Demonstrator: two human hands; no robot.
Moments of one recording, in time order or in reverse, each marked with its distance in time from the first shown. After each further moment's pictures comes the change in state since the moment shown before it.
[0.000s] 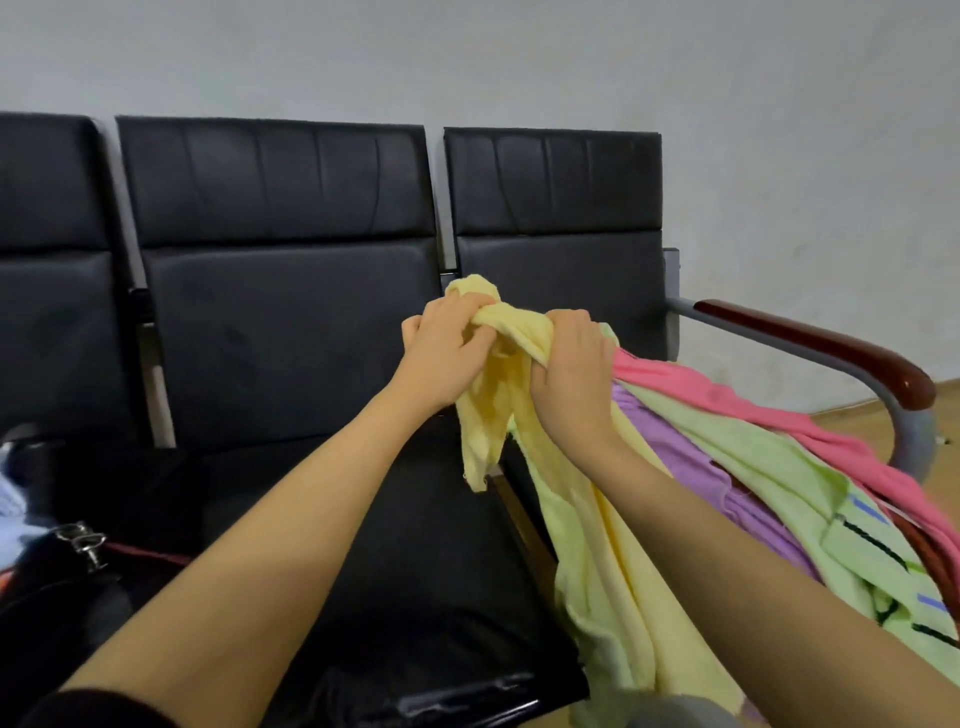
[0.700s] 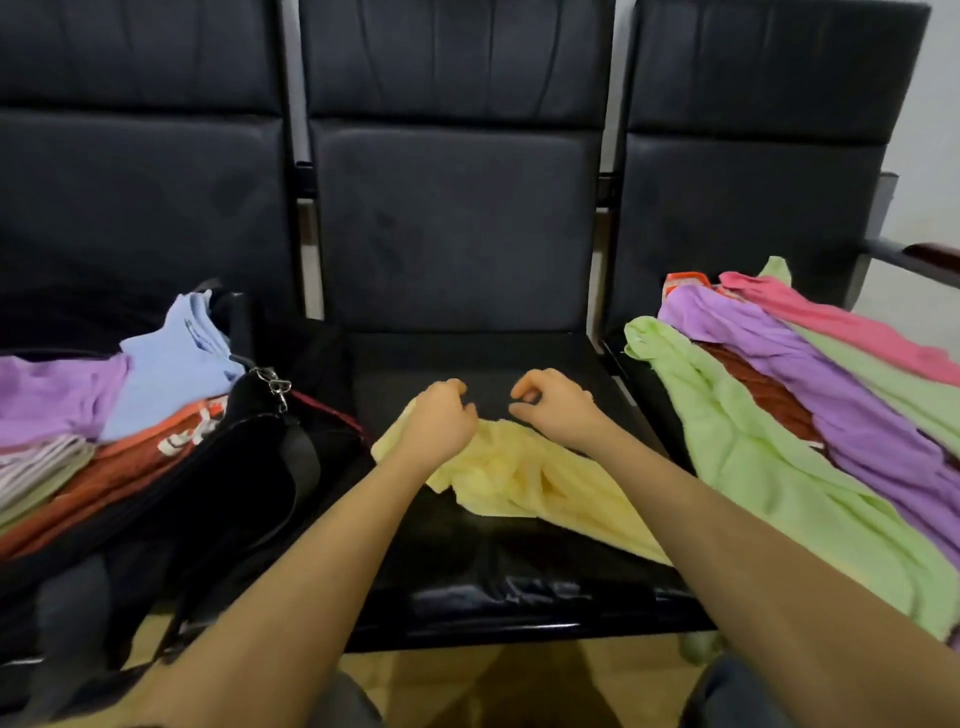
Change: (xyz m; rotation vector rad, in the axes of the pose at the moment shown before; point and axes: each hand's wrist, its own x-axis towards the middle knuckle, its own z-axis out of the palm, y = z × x) left_hand -0.168 -0.147 -0.034 0.126 -0.163 -0.714; right_hand -0.106 -0.090 0.120 0.205 -1.080 0.111
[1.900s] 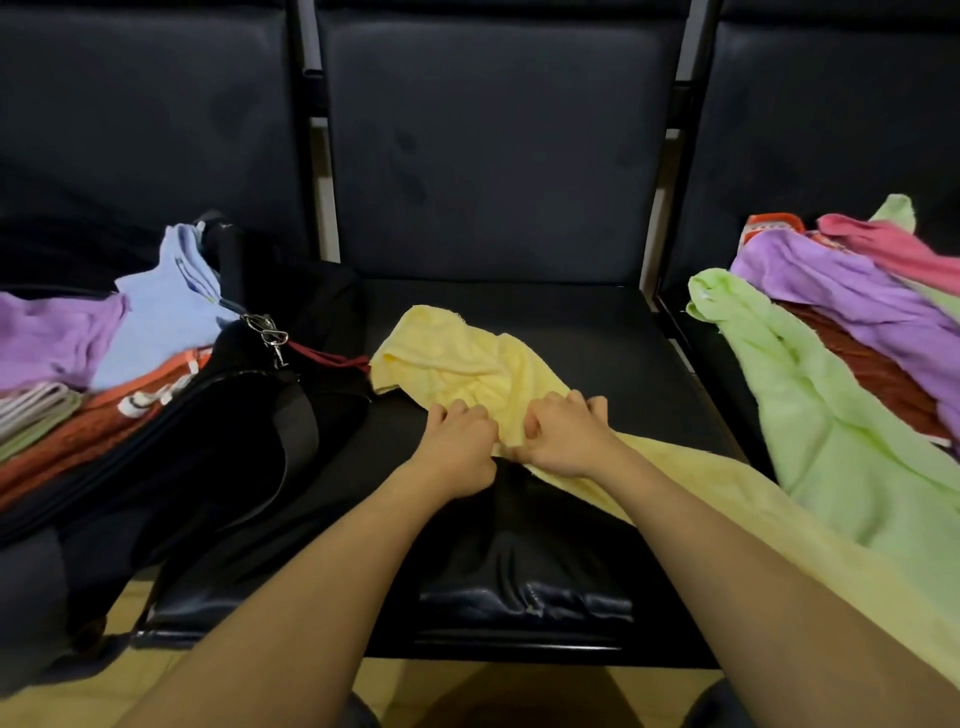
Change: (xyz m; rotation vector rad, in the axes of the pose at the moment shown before) left_hand 0.006 -0.052 0.056 0.626 -0.257 0.203; right_hand 0.024 0.033 0.071 -0.399 -0.187 -0.099
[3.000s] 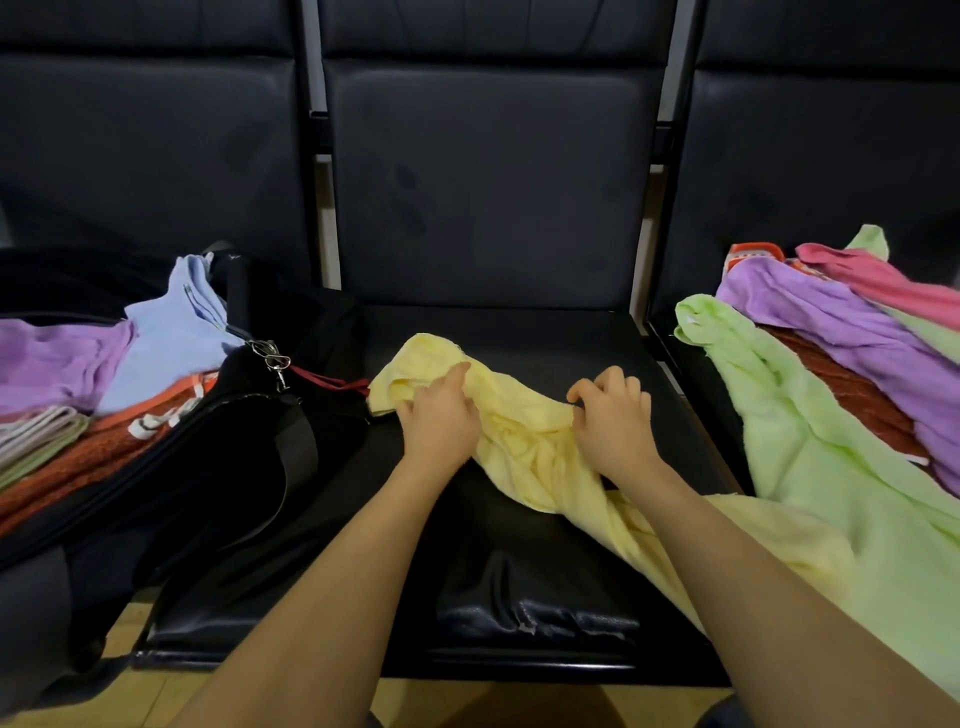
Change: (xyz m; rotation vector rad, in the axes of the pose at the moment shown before) left_hand 0.009 0.003 -0.029 -0.482 0.404 -0.362; right_hand -0.009 0.034 -0.016 0.022 0.479 0.134
